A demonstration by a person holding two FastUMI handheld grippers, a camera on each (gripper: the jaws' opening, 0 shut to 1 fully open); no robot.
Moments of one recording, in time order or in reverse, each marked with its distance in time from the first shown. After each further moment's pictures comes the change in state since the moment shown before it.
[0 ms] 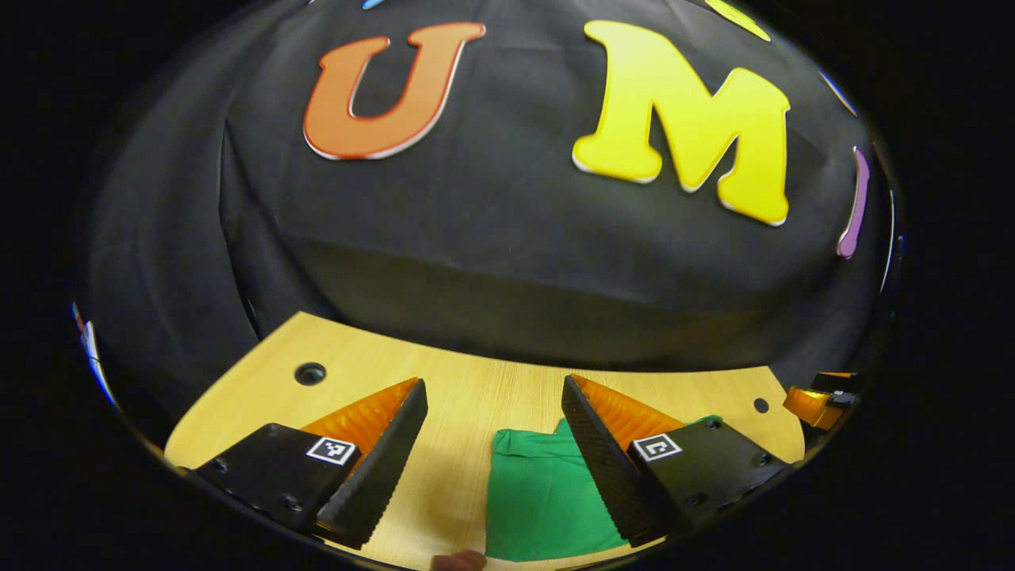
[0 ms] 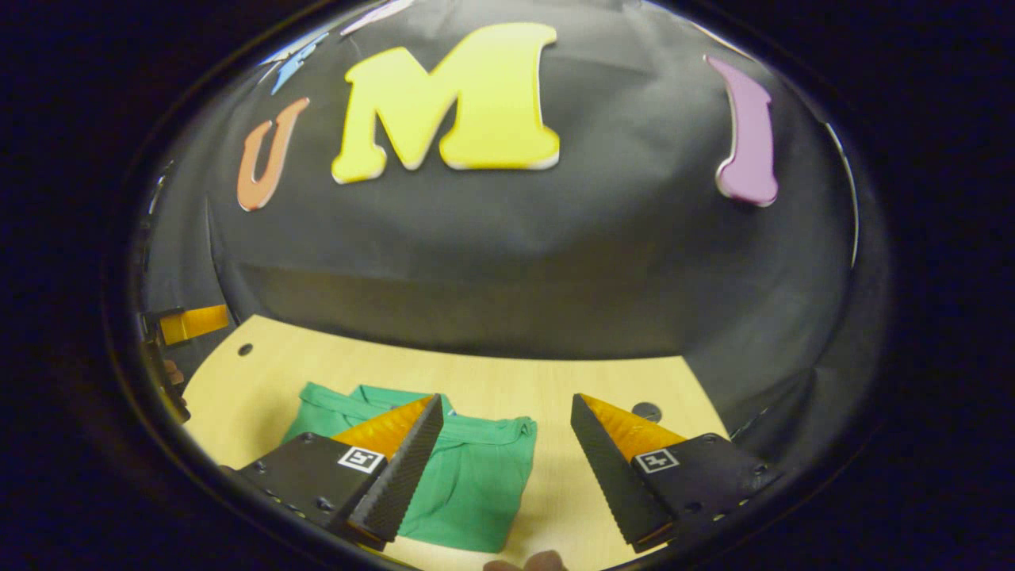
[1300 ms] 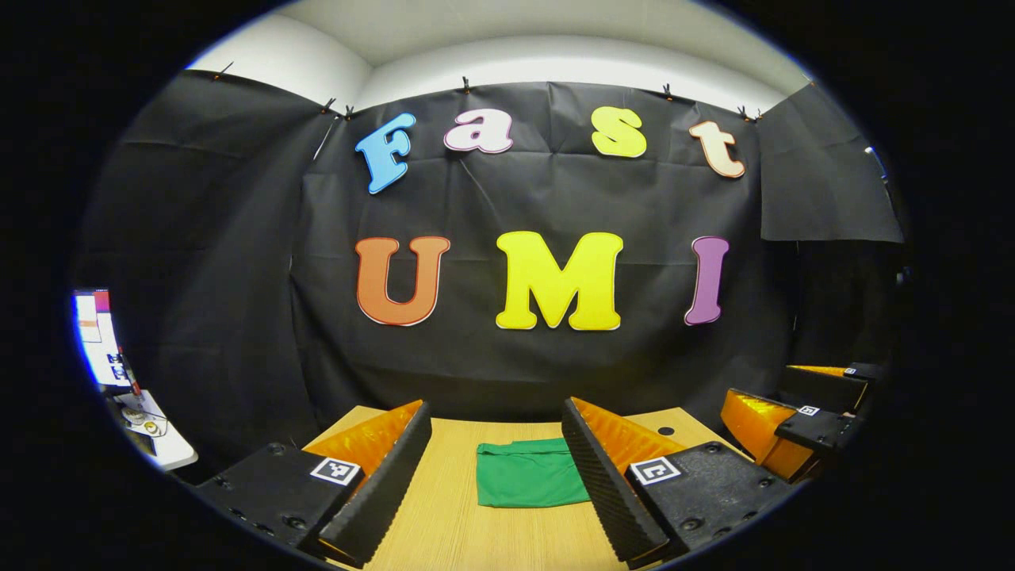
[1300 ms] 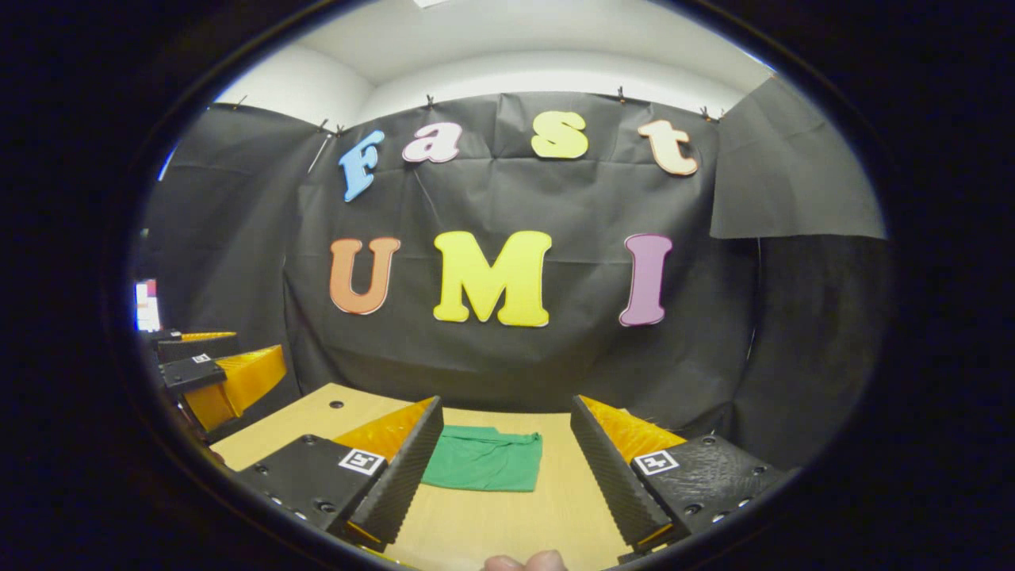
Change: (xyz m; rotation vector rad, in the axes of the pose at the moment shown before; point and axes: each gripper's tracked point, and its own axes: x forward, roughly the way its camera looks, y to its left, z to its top) left arm -0.388 -0.039 0.019 0.113 -0.329 -0.063; right arm -0.370 0.059 0.000 -0.003 -0.374 -0.023
